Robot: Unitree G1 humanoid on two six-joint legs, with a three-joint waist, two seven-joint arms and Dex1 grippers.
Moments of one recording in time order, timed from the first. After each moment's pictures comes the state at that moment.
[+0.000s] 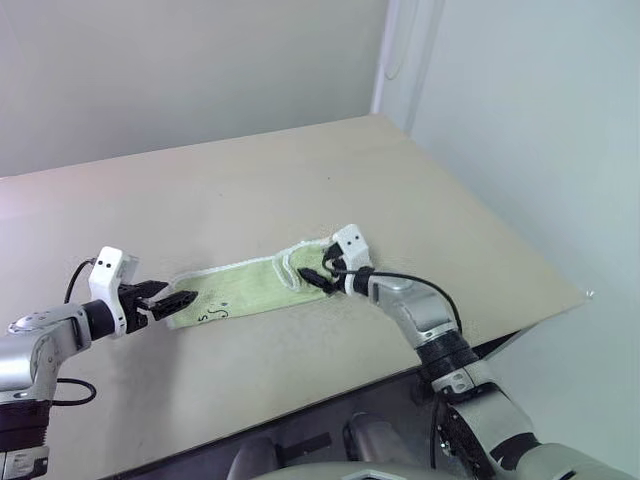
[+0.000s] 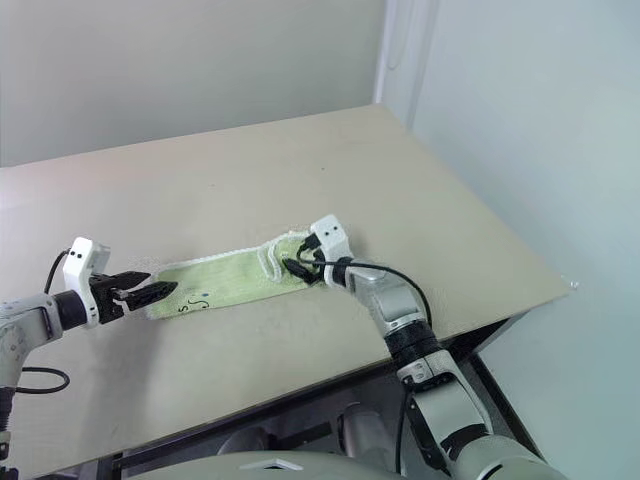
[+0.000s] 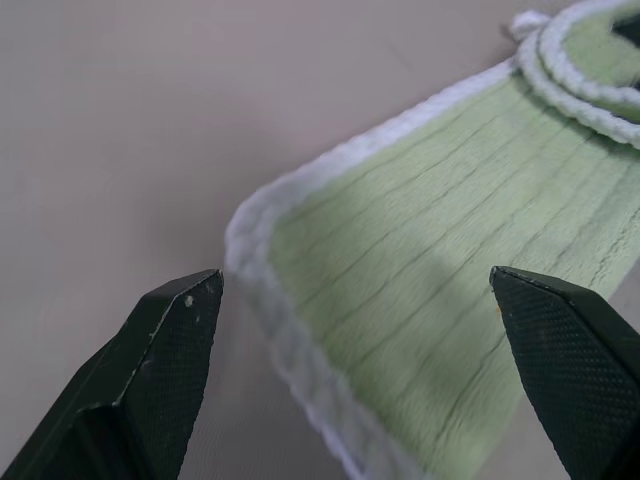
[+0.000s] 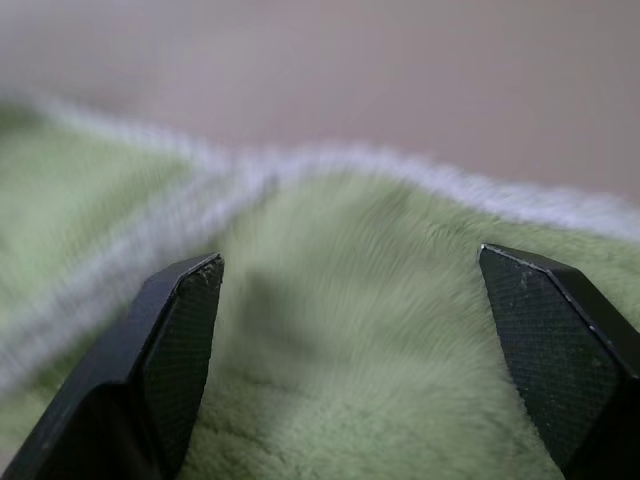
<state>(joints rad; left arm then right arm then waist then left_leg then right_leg) -0.08 0.80 0.33 0.03 -0.52 0.81 -0.83 -0.54 -0.12 0.28 0.40 0.17 0.40 0.50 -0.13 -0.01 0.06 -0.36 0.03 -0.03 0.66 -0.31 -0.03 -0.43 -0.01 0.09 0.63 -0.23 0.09</state>
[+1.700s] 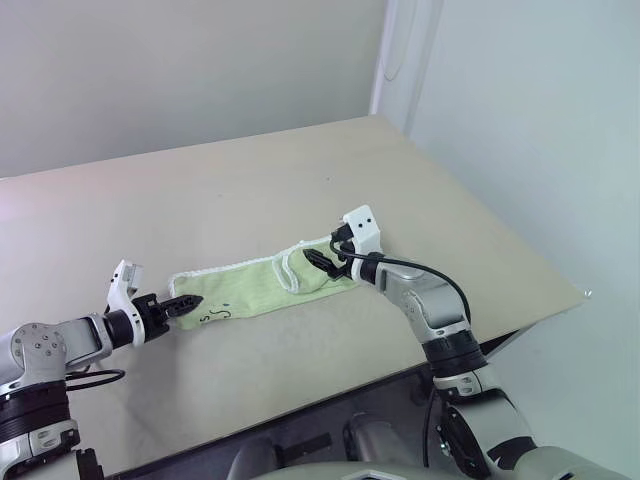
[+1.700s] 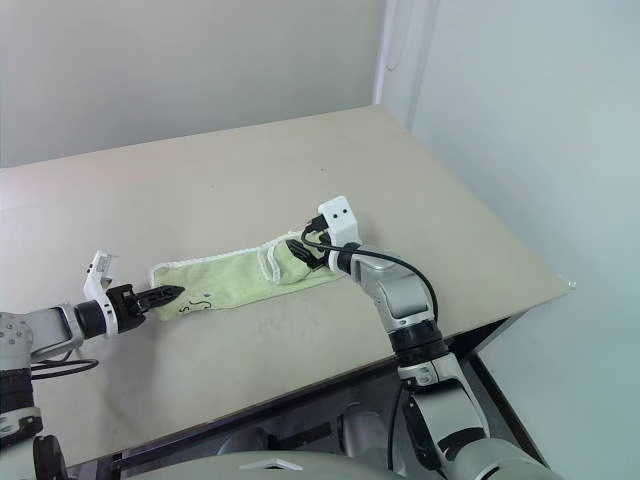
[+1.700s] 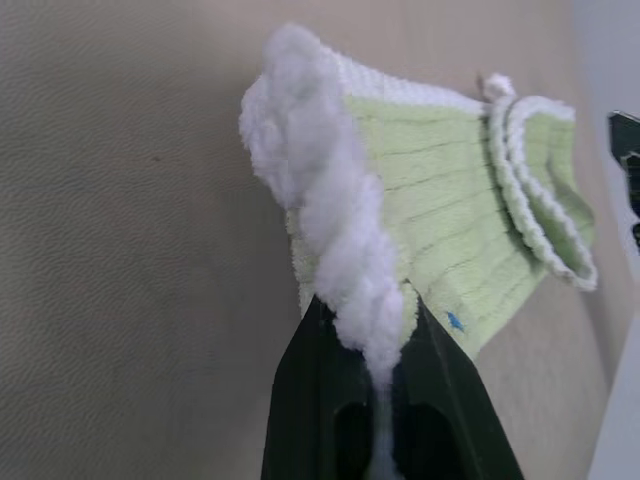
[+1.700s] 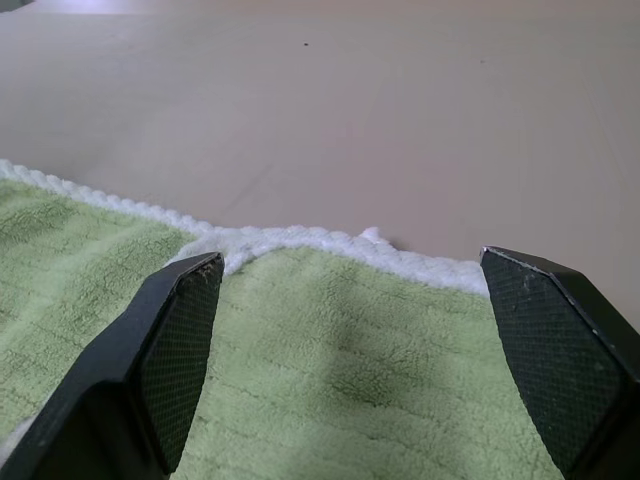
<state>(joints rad) -0.20 0.63 0.54 0.12 -0.78 1.37 -0.61 -0.52 -0.10 0.15 0.15 0.18 0.60 0.46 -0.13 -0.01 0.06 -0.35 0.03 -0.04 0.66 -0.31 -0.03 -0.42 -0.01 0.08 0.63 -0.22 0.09</state>
